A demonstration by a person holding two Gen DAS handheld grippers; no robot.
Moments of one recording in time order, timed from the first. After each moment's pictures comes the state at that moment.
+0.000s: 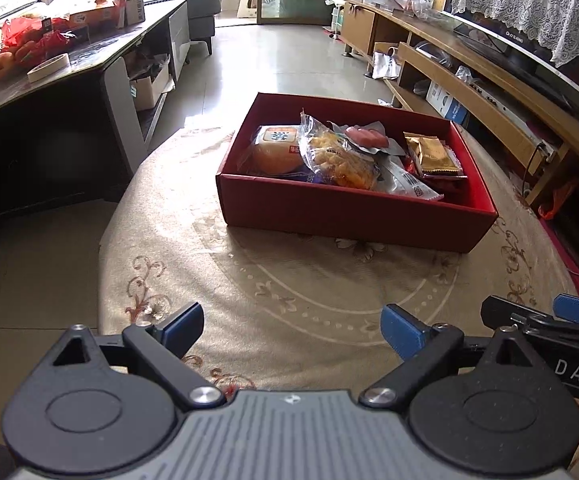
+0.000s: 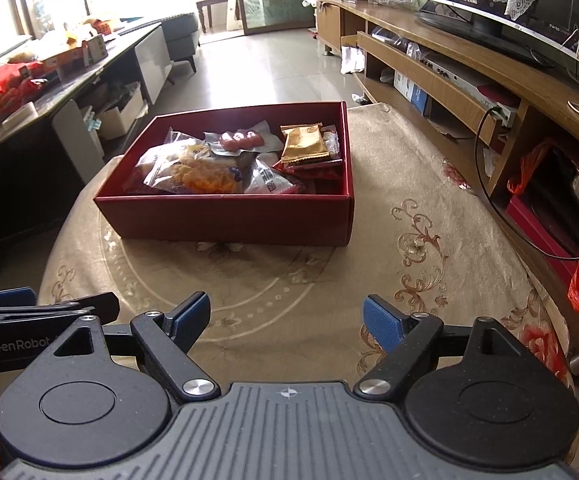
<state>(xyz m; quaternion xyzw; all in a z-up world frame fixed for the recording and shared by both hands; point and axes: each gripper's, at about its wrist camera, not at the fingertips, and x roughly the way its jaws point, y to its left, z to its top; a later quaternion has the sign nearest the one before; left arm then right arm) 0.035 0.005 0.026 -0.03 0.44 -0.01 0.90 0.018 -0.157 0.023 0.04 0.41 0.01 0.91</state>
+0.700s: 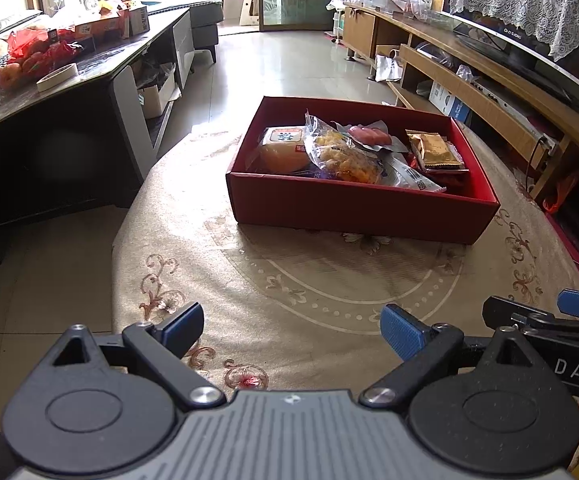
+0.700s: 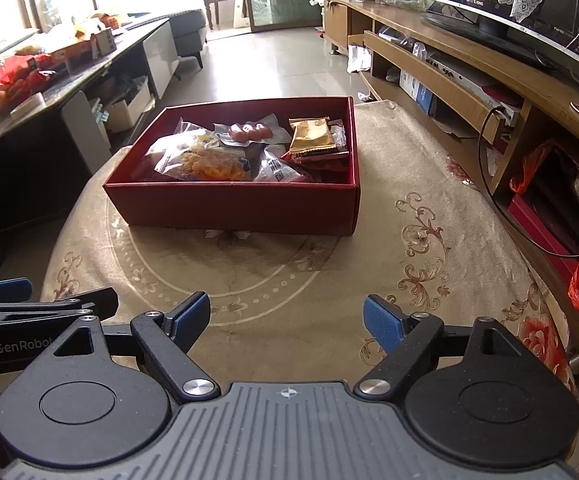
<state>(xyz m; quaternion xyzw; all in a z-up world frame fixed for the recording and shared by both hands) 0.021 0.004 0.028 -0.01 0.43 0.00 0.90 0.009 -0.153 0.022 0.03 0.41 0.02 0.91</state>
